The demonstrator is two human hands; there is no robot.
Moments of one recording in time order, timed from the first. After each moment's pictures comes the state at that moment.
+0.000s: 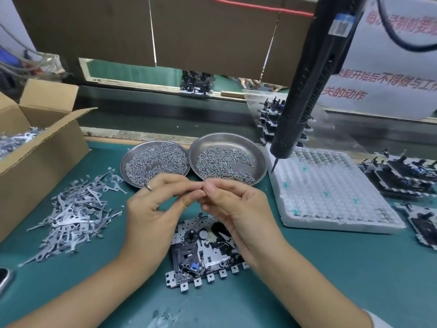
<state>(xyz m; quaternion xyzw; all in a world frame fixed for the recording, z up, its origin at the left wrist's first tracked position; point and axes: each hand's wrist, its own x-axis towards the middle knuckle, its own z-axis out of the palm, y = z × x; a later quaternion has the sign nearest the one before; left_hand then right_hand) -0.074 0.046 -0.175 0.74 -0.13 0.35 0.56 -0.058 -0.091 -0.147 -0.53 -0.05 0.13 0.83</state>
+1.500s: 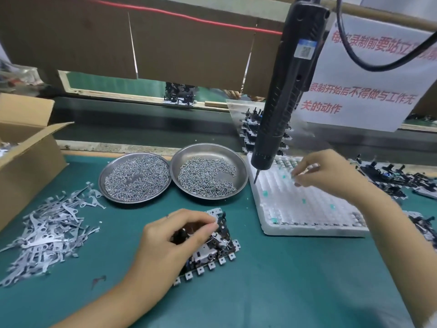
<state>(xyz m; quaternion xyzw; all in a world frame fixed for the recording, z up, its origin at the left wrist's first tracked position) -0.083 0.017 -0.186 0.77 -0.14 0.21 0.59 0.026 -0.253 -0.090 -0.96 -0.05 -0.02 0.28</state>
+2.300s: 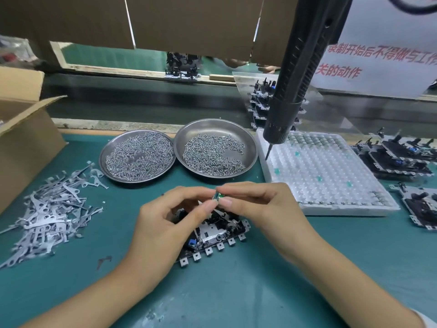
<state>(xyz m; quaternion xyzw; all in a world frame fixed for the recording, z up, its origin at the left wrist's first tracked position) -0.083 0.020 -0.186 0.73 -0.10 0.17 0.66 -0.054 -0.149 -0.154 -0.68 -0.12 0.12 0.72</state>
